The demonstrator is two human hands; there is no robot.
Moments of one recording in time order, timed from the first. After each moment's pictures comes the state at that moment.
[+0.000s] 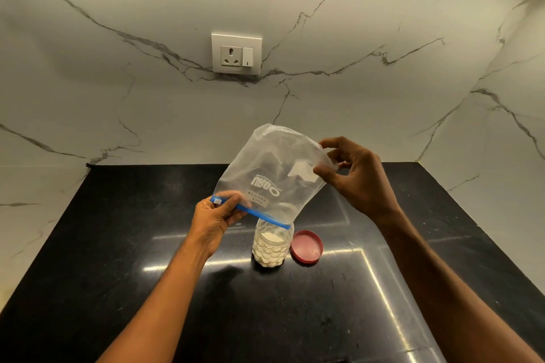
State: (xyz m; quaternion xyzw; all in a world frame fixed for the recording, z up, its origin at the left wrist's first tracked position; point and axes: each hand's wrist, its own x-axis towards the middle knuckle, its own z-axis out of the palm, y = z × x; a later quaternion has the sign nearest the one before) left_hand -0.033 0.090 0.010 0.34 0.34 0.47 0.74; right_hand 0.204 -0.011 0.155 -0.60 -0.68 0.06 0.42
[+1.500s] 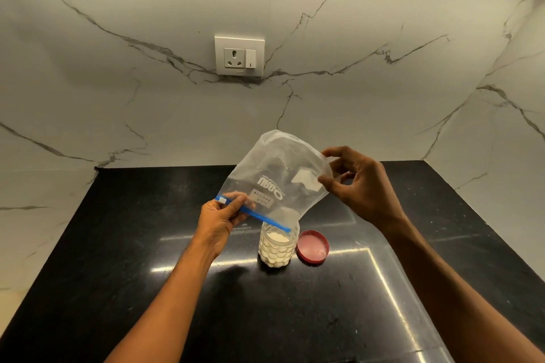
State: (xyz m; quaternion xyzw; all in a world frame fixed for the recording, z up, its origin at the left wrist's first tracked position) left_hand -0.034 0.092 0.005 0.34 0.35 0.46 0.74; right_hand 0.205 -0.018 0.145 -0.60 -0.66 0.07 0.45
